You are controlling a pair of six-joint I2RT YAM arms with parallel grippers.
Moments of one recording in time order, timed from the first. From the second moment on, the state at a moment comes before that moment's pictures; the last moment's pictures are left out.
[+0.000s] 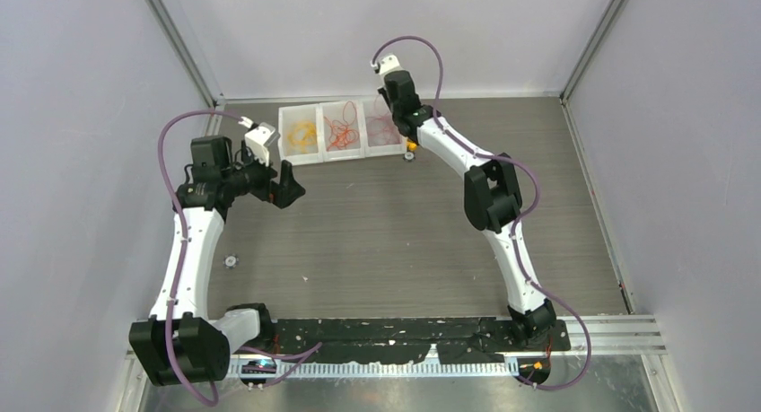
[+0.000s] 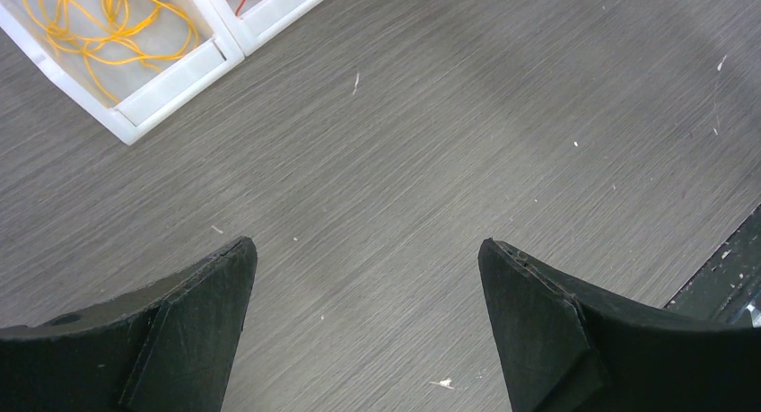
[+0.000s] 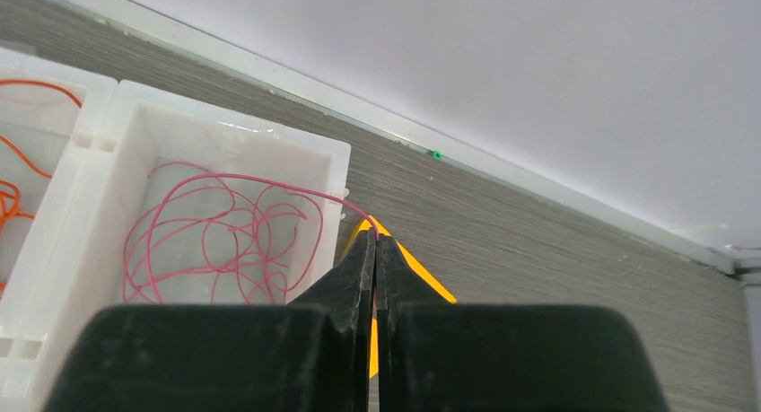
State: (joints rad) left arm 0.09 1.12 1.06 -0.64 0.70 0.31; right arm 0.53 2.40 2.17 -0.13 0.43 -0.23
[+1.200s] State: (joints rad) left arm 0.09 1.12 1.03 -0.64 0.71 0.30; right arm 0.48 2.13 2.03 -0.28 -0.03 -0.31
